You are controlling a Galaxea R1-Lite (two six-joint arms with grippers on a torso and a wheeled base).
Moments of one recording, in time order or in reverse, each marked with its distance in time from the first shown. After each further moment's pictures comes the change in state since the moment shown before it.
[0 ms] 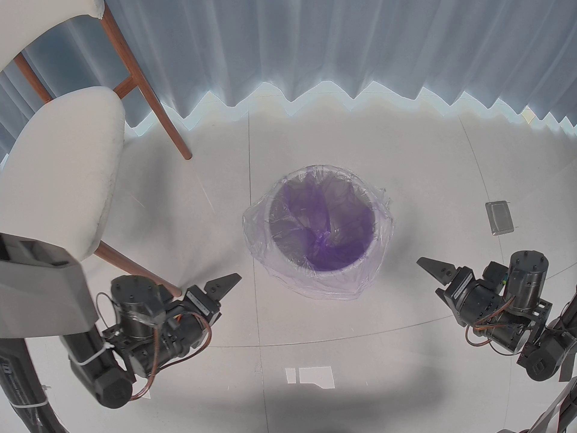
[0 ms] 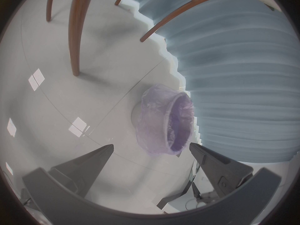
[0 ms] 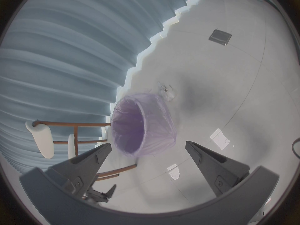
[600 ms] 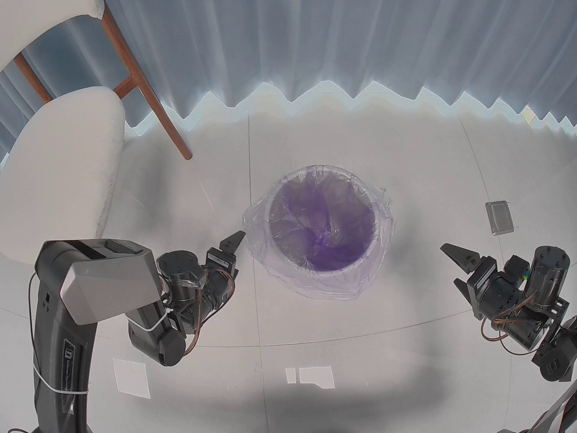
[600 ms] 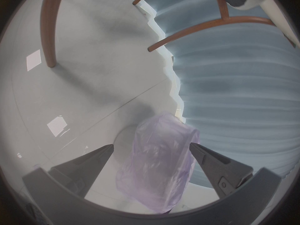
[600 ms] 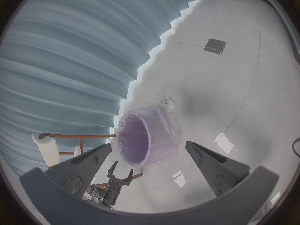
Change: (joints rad) left arm 0.091 0.390 -0.512 -0.067 0.060 -0.178; right arm -0.059 -0.105 0.044 -0.012 -0.013 0.035
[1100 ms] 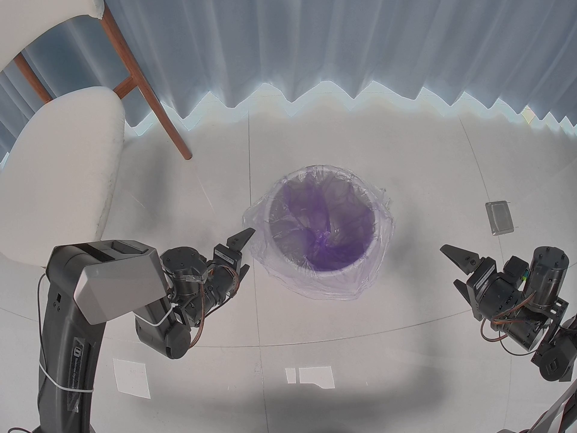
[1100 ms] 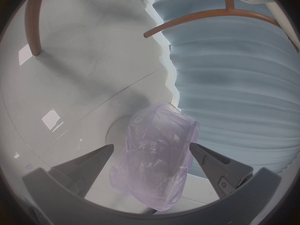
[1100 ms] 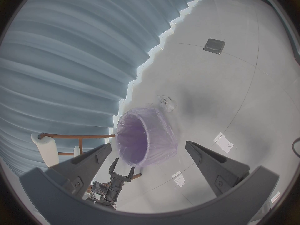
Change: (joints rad) left arm 0.028 0.066 -0.110 0.000 -0.151 -0.011; right arm -0.002 0.006 0.000 0.002 0.000 0.001
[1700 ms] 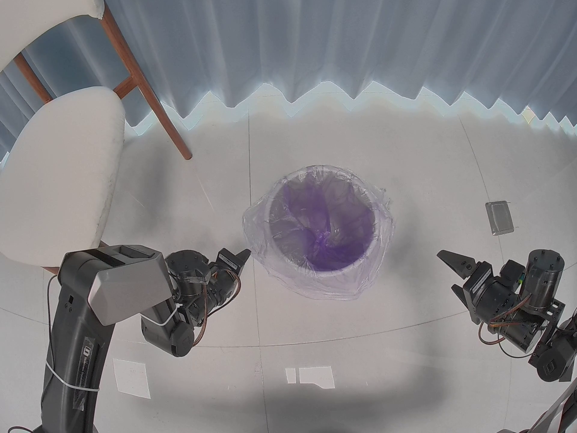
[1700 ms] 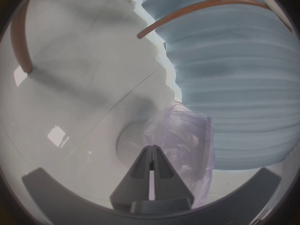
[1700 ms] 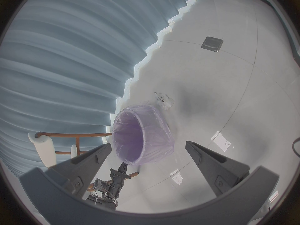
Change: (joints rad) left arm 0.020 0.076 -0.080 0.019 -0.008 0.156; right arm 0.001 0.027 0.005 -0.001 -0.001 0.001
